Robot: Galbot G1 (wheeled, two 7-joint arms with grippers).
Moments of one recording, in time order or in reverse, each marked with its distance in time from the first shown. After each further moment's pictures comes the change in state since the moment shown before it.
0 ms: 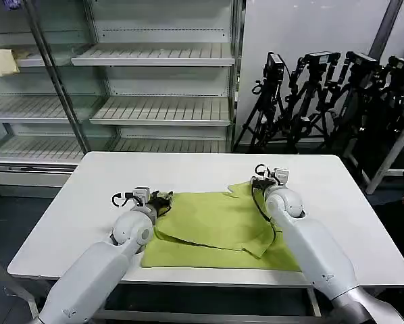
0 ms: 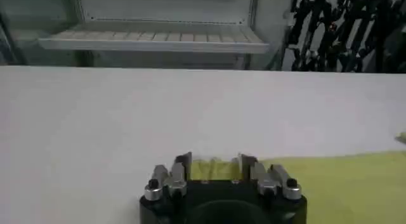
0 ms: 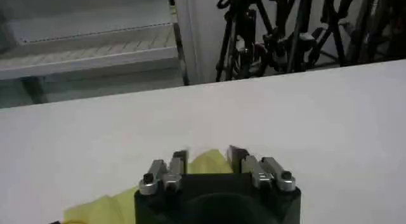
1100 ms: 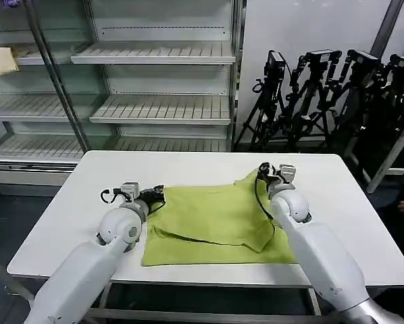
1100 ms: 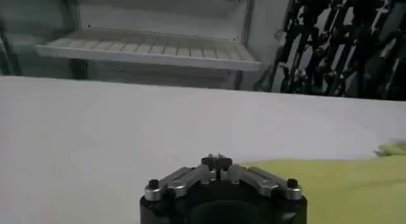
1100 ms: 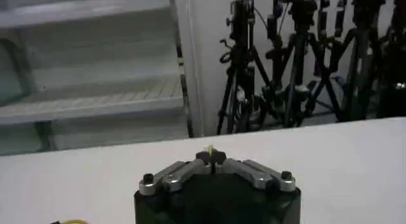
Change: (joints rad) left arm 0.054 0.051 -0.101 -0.128 -0.013 -0.011 0.051; right arm -0.111 -0.070 0.074 0.269 -0.103 0.153 0.013
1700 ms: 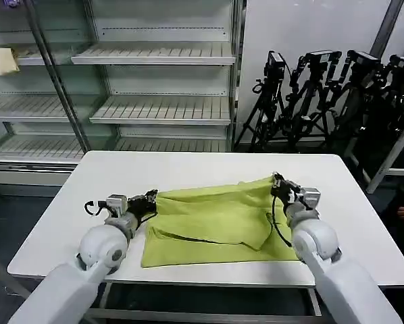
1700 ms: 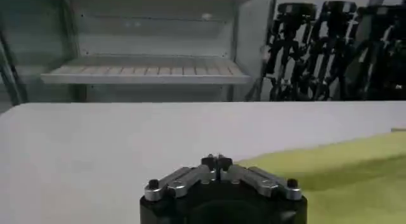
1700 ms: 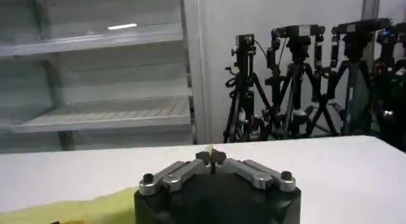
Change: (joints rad) left arm 0.198 0.104 -0.081 -0.245 0.080 -0.009 0.033; right arm -0.361 -0.126 0.175 0.368 -0.052 0.015 -0.049
